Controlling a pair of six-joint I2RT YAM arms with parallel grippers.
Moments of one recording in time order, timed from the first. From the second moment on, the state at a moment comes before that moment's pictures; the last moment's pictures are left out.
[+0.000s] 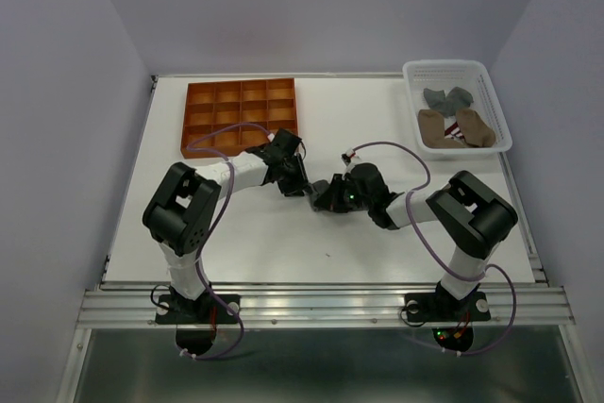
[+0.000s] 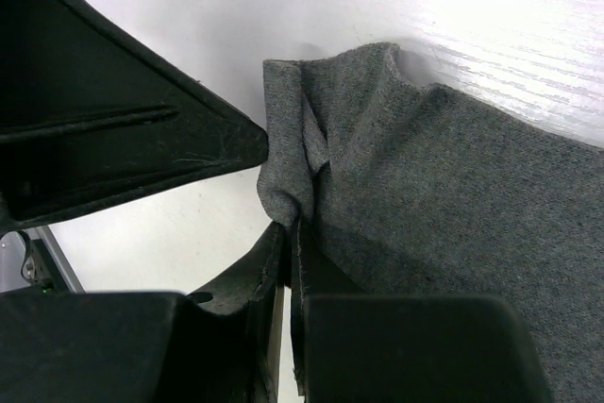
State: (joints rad) left arm -0.60 1.79 1.10 -0.33 0.14 -0.85; right arm 0.66 1.76 0.64 0.60 -0.27 0.74
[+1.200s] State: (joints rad) left arm -0.61 1.82 1.12 -0.29 0.12 -0.85; right arm 0.65 1.77 0.64 0.61 -0.29 0.74
